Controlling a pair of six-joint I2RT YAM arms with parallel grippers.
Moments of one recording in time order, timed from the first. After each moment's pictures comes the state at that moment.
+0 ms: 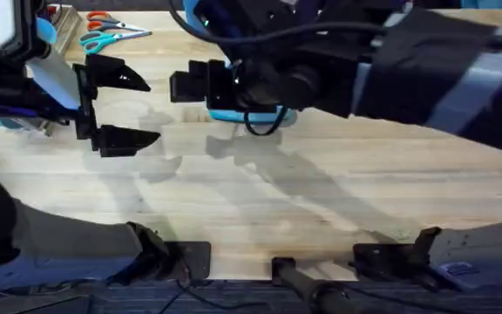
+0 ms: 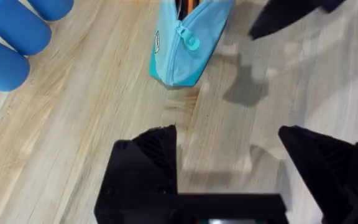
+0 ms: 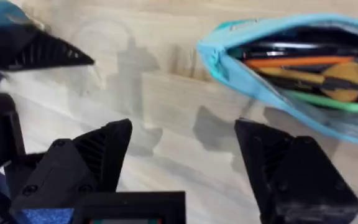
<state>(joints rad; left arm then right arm) 0.63 1.61 1.19 -1.43 0.89 2.06 0.92 1.67 1.38 -0.57 0.08 0.82</state>
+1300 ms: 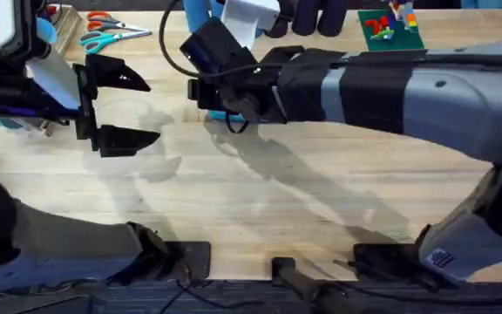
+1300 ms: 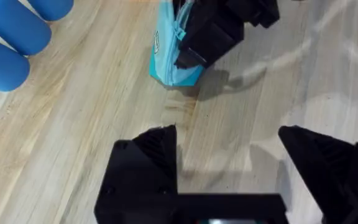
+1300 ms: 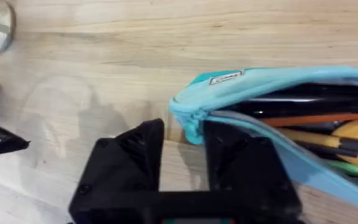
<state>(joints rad) 0.63 1.61 1.19 -1.43 0.89 2.06 0.90 1.93 1.38 -0.28 0.24 0.82</state>
